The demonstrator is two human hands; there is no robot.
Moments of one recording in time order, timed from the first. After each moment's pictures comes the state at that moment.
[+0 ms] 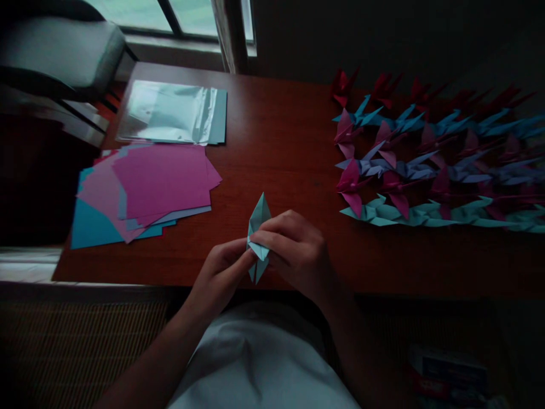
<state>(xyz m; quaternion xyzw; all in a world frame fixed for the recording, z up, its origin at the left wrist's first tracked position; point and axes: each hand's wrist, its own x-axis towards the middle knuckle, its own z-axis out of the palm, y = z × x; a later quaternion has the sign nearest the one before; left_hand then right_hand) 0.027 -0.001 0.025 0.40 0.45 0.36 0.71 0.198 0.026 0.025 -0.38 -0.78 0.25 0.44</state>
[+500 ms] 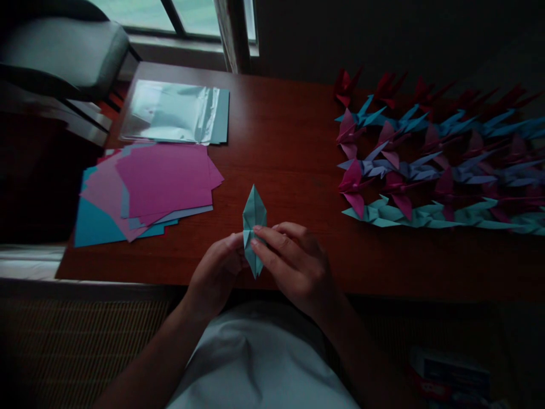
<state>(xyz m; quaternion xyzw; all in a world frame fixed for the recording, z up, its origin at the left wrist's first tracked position) 0.024 -0.003 0.016 0.29 0.44 0.42 0.74 0.200 0.000 0.018 -0.40 -0.82 0.13 0.38</state>
